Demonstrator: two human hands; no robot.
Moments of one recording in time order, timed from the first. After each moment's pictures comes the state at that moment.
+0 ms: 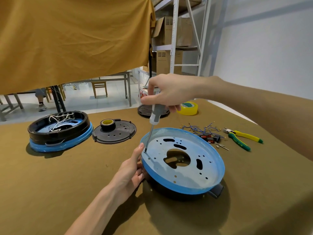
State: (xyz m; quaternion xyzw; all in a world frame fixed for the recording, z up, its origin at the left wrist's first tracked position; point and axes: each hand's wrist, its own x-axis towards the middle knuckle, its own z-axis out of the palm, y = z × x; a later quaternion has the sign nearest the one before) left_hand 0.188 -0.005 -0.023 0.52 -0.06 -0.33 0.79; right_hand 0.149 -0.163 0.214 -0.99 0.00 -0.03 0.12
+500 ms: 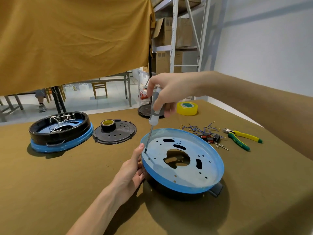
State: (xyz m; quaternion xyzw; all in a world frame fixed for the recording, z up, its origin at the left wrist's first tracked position) left_hand 0.188 -0.005 -0.026 0.51 -0.06 -0.33 0.79; right_hand 0.141 -0.162 0.223 -0.97 0.02 0.03 0.22
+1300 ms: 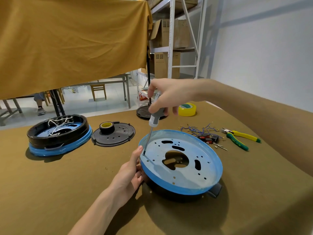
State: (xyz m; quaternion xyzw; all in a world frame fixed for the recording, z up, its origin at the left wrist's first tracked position) left_hand 0.186 -0.005 -0.023 0.53 -0.05 -0.32 0.78; right_hand 0.144 -0.172 0.210 -0.98 0.02 -0.01 0.21
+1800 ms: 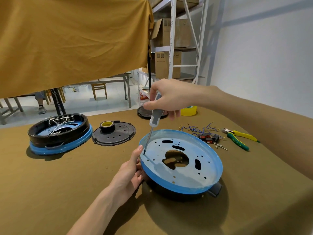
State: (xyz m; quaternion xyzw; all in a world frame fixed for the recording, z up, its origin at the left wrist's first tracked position) left_hand 0.186 -0.004 -0.022 0.52 -0.04 -0.33 0.79; right_hand 0.145 -0.170 0.201 -0.98 0.02 -0.05 0.17
